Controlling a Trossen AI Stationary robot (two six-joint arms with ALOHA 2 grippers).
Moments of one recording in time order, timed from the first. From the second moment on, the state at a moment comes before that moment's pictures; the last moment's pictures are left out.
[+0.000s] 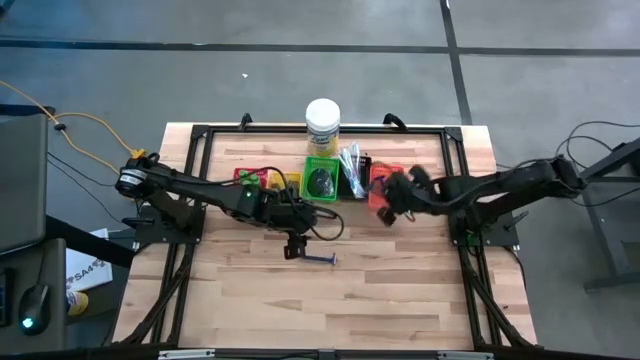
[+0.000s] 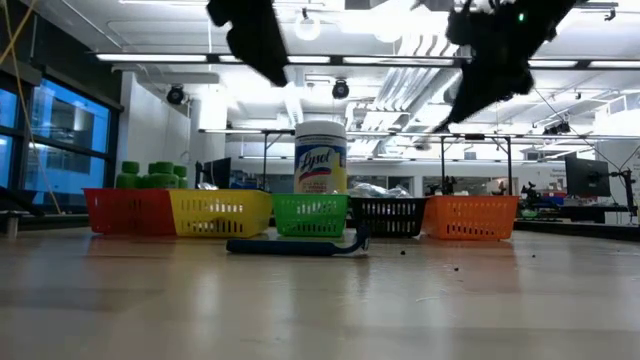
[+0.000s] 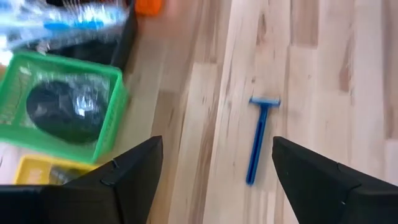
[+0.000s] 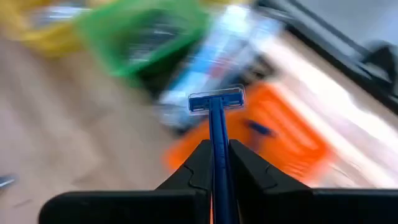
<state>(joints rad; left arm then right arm) -0.21 1.58 1.40 -0.77 -0.25 -0.28 0.11 1.18 0.86 -0.68 0.55 0.64</state>
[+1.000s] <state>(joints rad) -0.21 1.58 1.40 -0.76 -0.26 -0.32 -0.17 1.19 0.65 -0.50 0.49 0.89</state>
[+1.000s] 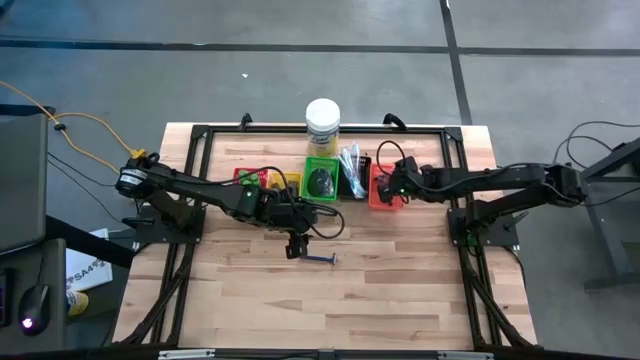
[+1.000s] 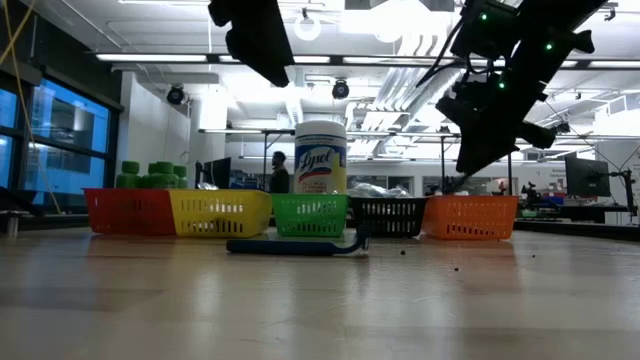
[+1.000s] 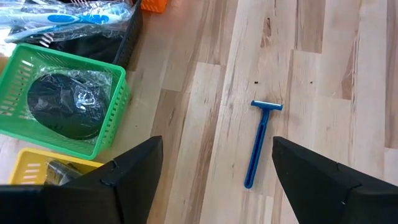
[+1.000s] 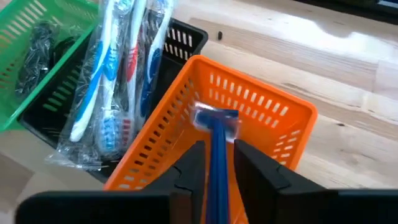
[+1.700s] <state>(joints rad) -0.21 1.64 1.40 -0.80 -0.23 -0.37 -0.17 1.07 0.66 -0.46 0.22 0.82</state>
